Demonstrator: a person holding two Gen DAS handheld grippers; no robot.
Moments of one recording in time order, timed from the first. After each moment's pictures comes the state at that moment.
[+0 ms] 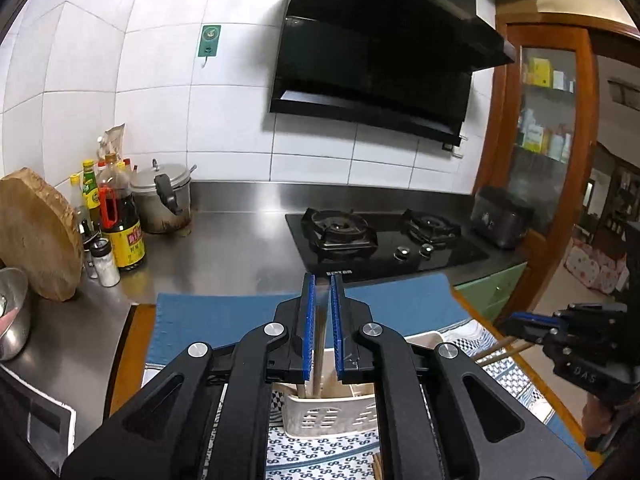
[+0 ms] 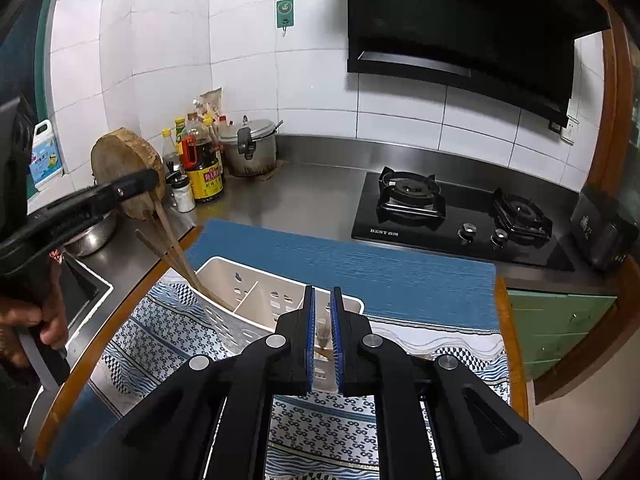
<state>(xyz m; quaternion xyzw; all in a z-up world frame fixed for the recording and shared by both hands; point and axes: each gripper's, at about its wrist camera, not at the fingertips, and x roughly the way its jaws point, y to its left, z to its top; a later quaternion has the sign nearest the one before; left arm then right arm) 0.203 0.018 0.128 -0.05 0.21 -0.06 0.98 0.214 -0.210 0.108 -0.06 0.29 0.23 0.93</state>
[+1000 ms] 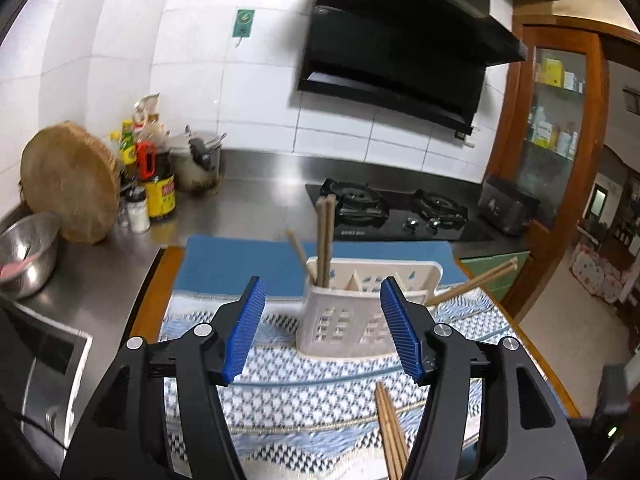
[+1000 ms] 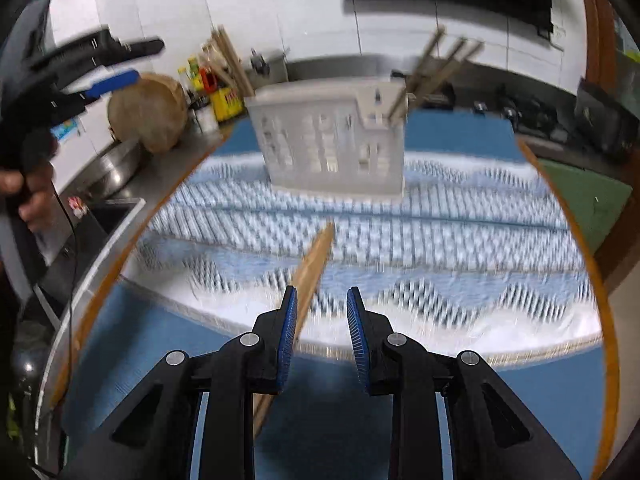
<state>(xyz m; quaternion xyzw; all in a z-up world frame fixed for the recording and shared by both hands) 0.099 0.039 0.088 -0.08 0.24 -0.02 0.97 0.059 -0.210 -0.034 -0.01 0.40 0.23 0.89</state>
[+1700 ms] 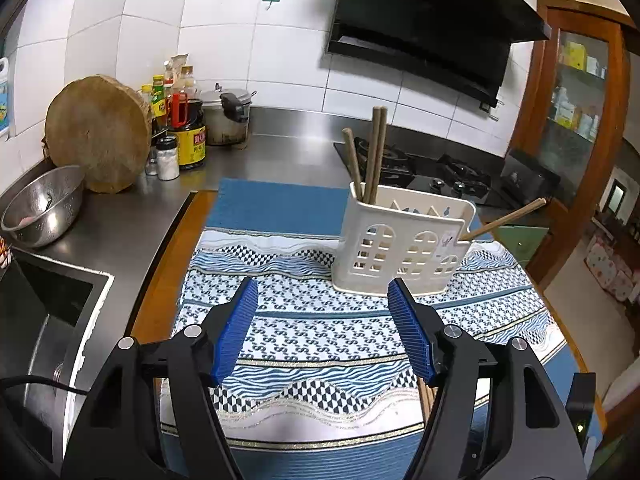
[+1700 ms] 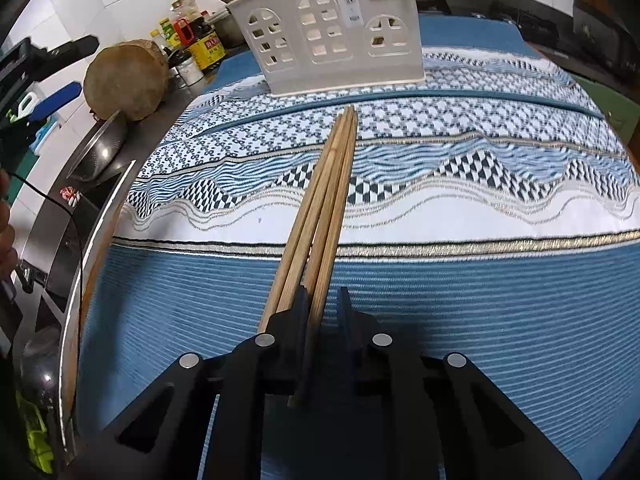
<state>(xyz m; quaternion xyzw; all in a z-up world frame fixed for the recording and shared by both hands) 0.064 0.065 0.037 -0.08 0.29 0.01 0.95 0.049 -0.181 -0.100 0.05 0.50 0.22 0.84</state>
